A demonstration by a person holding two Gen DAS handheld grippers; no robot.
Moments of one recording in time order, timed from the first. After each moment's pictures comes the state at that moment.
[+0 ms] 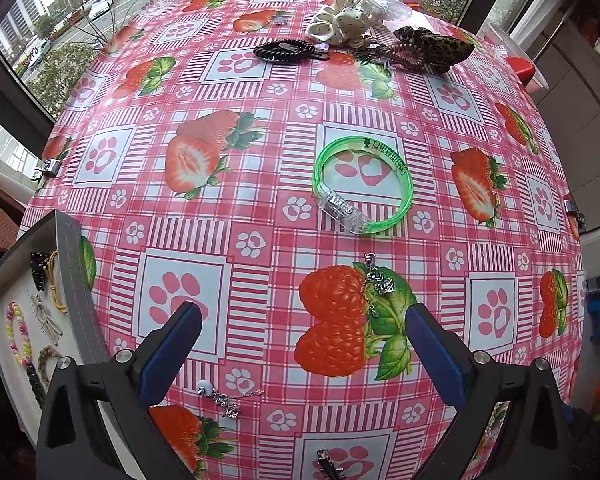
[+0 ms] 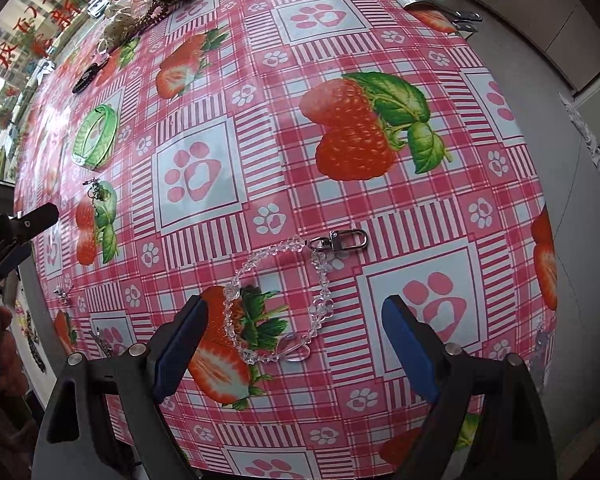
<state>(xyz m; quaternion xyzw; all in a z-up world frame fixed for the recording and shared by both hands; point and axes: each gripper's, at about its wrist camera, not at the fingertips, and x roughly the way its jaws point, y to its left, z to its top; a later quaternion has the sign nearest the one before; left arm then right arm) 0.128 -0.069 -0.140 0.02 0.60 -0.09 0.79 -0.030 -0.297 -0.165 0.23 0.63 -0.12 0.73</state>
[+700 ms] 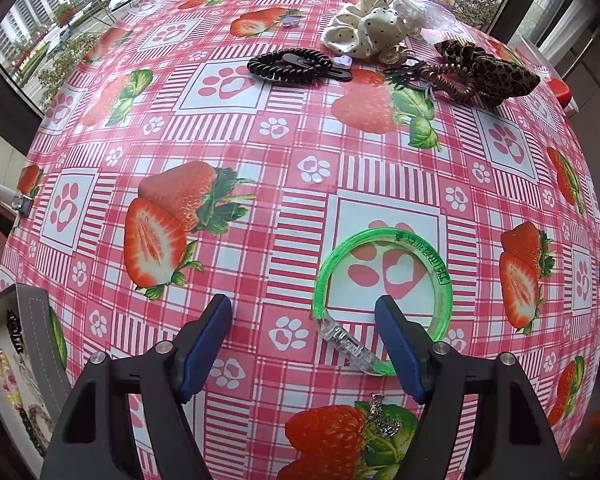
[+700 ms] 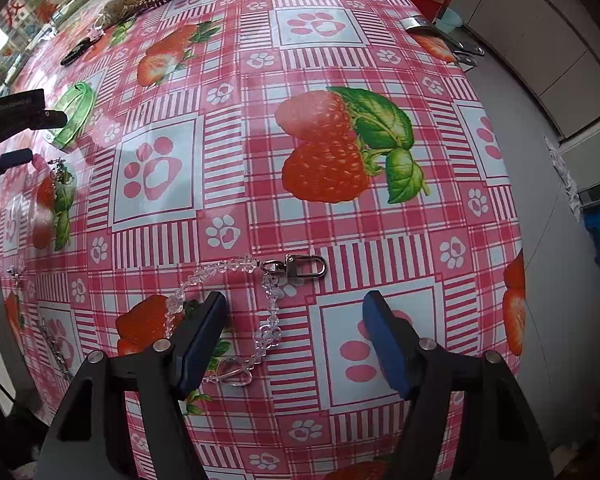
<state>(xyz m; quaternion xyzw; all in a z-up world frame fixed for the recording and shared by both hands) 0.206 -0.093 -0.175 0.03 0.60 -0.05 0.80 -0.027 -0.301 -0.177 0.13 0.64 -0.13 0.75</state>
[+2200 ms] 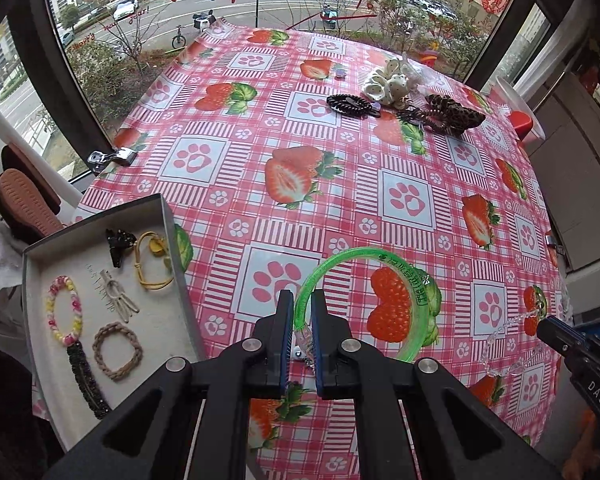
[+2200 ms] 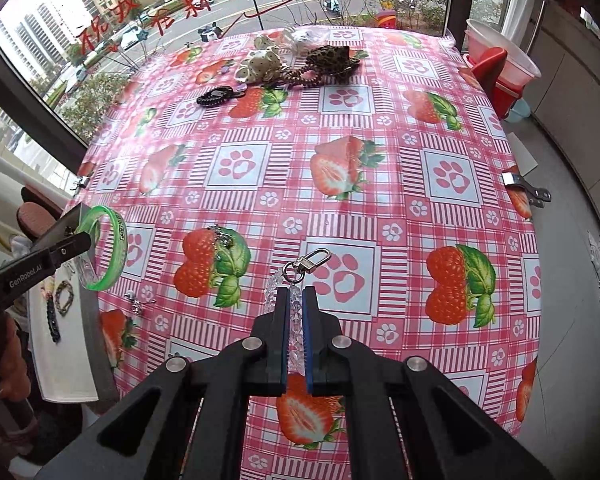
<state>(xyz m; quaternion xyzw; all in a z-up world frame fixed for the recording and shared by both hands) 0.086 0.032 -0.084 -0.03 0.55 -0.07 0.83 0.029 -0.209 -0.074 0.09 0.55 0.00 0.83</state>
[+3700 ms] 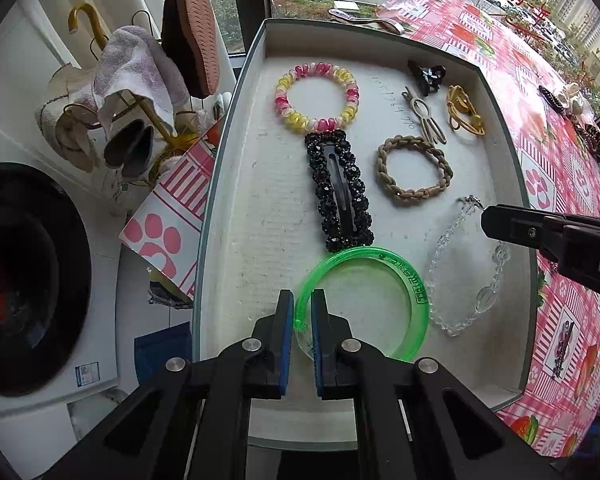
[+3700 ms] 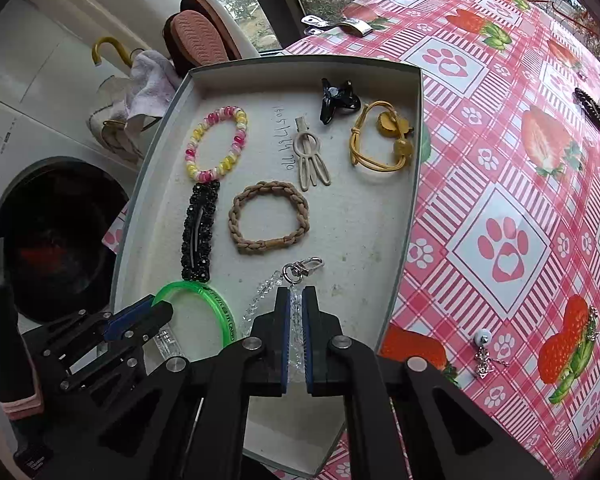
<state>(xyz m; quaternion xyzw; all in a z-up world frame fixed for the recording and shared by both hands) -0.028 0.223 -0.163 -0.11 0.61 0.13 0.78 0.067 0.097 -0.138 -0.06 0.63 0.30 0.71</state>
